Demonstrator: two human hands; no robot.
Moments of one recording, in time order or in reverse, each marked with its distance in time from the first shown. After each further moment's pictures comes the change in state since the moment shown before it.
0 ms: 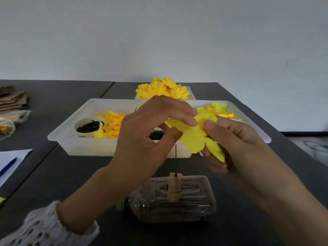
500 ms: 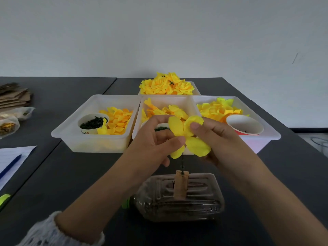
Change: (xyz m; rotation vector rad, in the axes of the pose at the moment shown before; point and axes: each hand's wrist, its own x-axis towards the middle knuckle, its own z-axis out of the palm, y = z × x) left_hand -0.021 -0.018 0.005 -0.562 -0.177 -0.966; right_hand 0.031 0.034 0.010 -0.108 0.142 0.149
